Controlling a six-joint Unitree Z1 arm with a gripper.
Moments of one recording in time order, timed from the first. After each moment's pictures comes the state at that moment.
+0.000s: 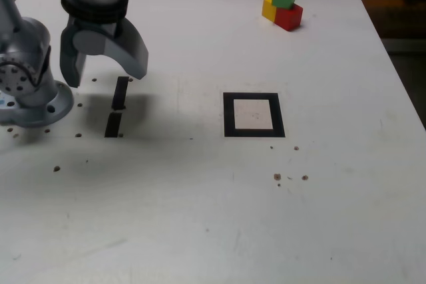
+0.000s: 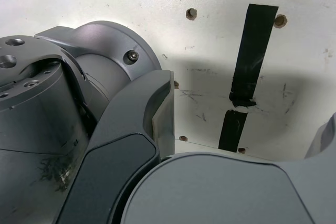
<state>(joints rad) 0.08 1.48 -0.78 1.16 0.01 0.04</state>
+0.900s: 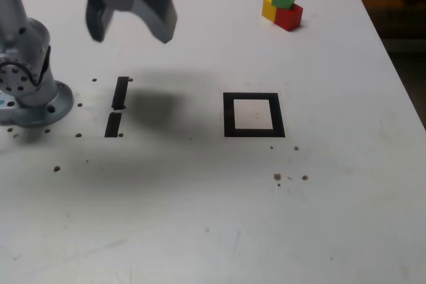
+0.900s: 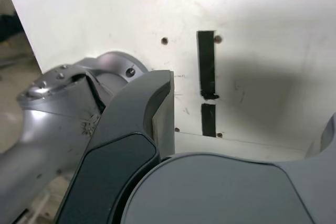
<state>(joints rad) 0.10 1.63 -1.21 1.49 0.13 0.20</state>
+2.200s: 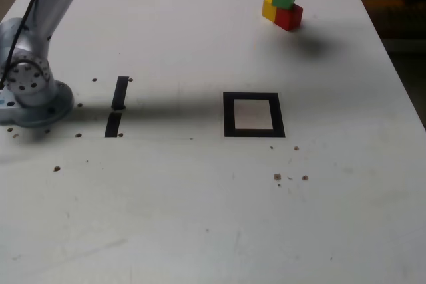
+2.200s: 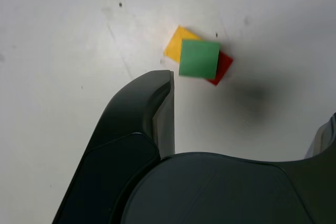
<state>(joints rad) 0.38 2.27 -2.46 1.60 0.31 0.79</state>
